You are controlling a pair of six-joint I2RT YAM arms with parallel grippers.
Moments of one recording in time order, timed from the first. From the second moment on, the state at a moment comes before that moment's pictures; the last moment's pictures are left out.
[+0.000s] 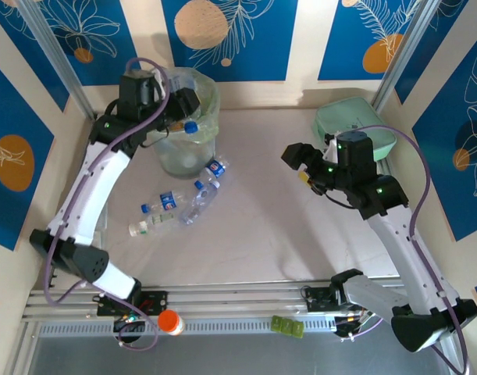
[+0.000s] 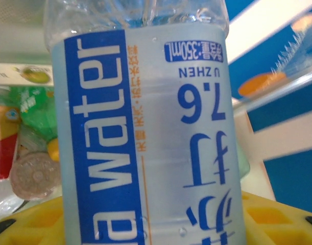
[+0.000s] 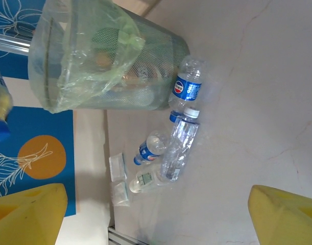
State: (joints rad) left arm -0.36 1.57 1.88 -0.75 0.14 -0.72; right arm 0.33 1.01 1.21 -0.80 -0.36 0.95
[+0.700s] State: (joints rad) left arm -0.32 1.92 2.13 -0.91 -0.15 -1.33; right arm 0.33 1.02 1.07 -0.78 -0.35 0.95
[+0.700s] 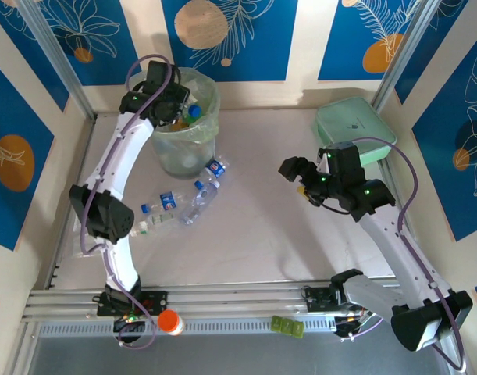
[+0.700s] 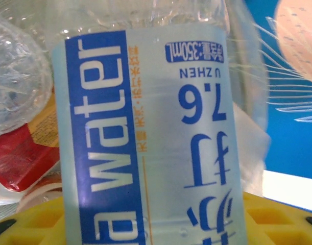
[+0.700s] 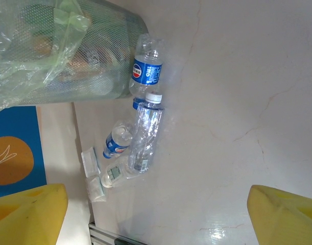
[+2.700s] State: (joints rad) left arm -0.28 0.88 1.06 -0.83 -0.11 -0.91; right arm 0.61 1.65 1.23 -0.51 -0.37 1.11
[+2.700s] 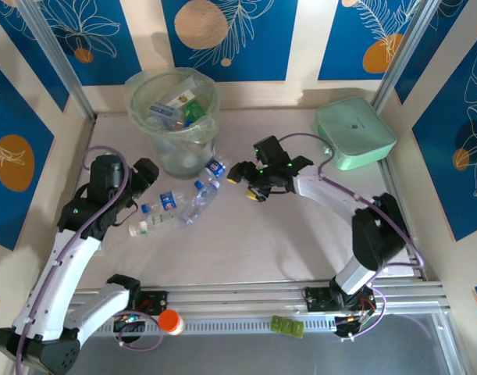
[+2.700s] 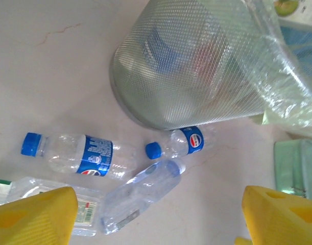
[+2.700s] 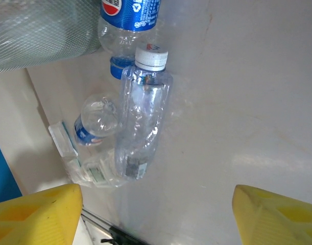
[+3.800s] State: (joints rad) left arm -0.42 0.81 1.04 -0.92 -0.31 -0.73; right arm 0.74 2.17 1.58 -0.47 -0.36 1.32
